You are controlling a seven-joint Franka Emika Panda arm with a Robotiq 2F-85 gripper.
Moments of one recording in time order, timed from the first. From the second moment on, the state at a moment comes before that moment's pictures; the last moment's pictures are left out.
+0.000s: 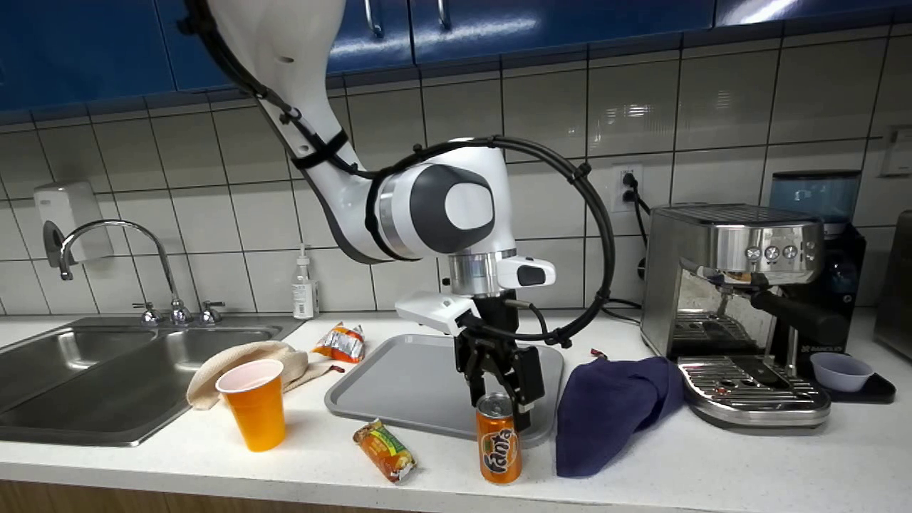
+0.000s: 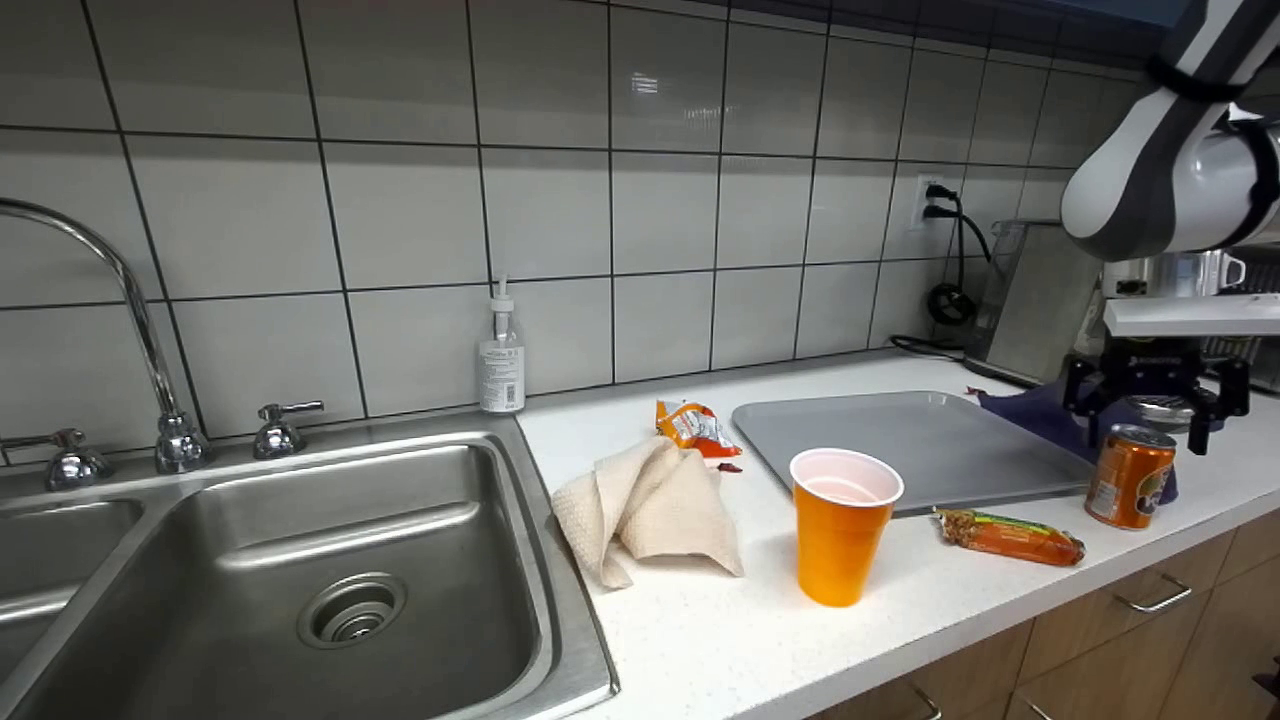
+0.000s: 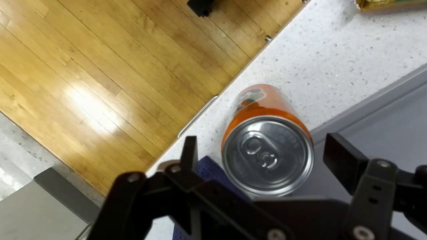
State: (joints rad) arm -0.18 0.30 -0.37 -2.35 -0.08 2.55 0.22
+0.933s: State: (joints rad) arm -0.18 0.30 -0.35 -2.33 -0.06 2.55 0.22
